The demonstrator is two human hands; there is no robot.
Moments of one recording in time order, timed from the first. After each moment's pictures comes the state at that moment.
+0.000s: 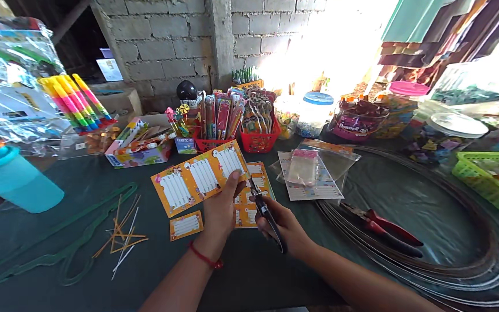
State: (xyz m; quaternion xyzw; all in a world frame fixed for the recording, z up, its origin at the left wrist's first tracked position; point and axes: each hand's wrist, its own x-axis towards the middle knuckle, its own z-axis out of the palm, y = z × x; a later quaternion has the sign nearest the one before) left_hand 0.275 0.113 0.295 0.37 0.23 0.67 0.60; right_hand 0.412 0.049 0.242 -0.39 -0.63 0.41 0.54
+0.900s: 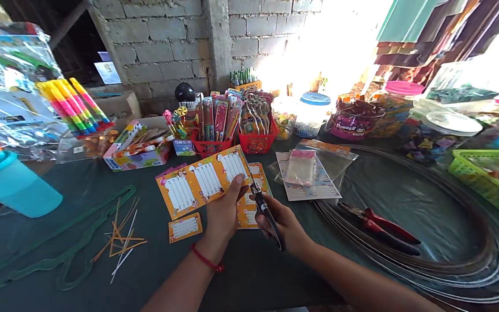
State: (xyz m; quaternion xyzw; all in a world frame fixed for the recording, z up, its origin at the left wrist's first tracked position) left_hand 0.280 0.110 0.291 0.39 0.24 0.66 0.60; right_hand 0.414 0.050 0.244 -0.41 -0.62 0.40 0.54
